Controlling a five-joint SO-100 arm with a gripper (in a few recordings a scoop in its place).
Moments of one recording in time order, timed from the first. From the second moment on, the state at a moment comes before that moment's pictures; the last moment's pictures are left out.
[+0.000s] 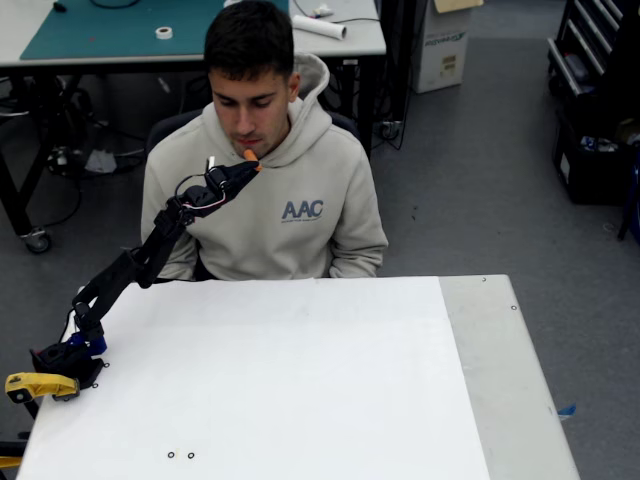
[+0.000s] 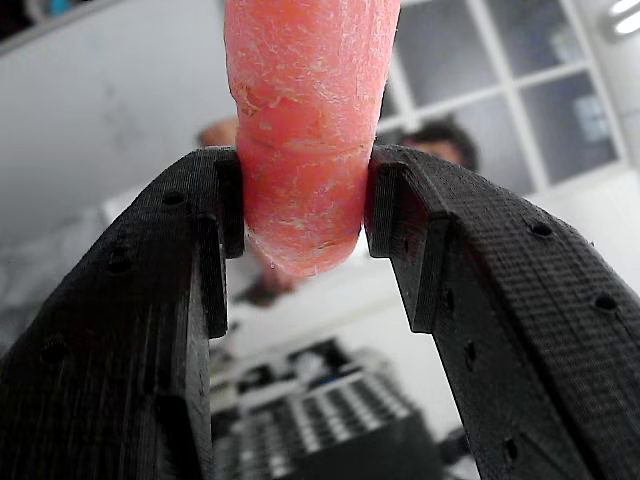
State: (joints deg) arm 9.5 37.3 -14.9 30.4 -67.1
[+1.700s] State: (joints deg) arm 6.3 34.6 -14.9 19.4 -67.2
